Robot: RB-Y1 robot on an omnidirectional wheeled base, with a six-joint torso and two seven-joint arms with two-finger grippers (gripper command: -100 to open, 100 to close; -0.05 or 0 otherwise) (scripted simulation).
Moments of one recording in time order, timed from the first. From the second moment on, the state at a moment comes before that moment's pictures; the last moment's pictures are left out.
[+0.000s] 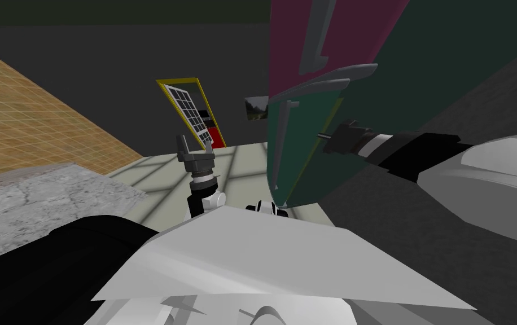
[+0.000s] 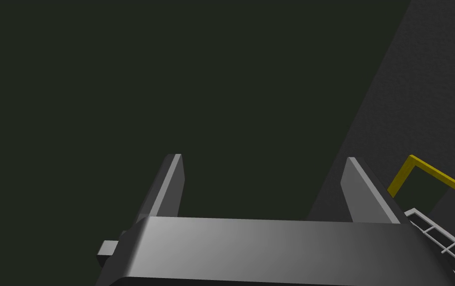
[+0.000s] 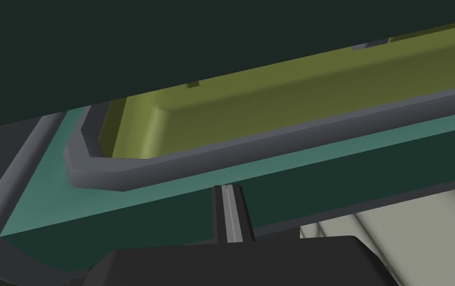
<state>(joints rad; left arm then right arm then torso) 0.53 -0.01 0.06 -2.40 0.08 -0.61 0.14 0.01 -1.18 -0.28 -2.44 2.15 -0.65 -0.65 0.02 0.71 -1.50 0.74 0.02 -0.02</state>
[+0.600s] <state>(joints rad) 0.53 -0.01 0.06 -2.40 0.08 -0.61 0.14 0.02 -1.25 -0.34 -2.45 2.21 -0.66 -0.66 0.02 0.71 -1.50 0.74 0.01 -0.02</state>
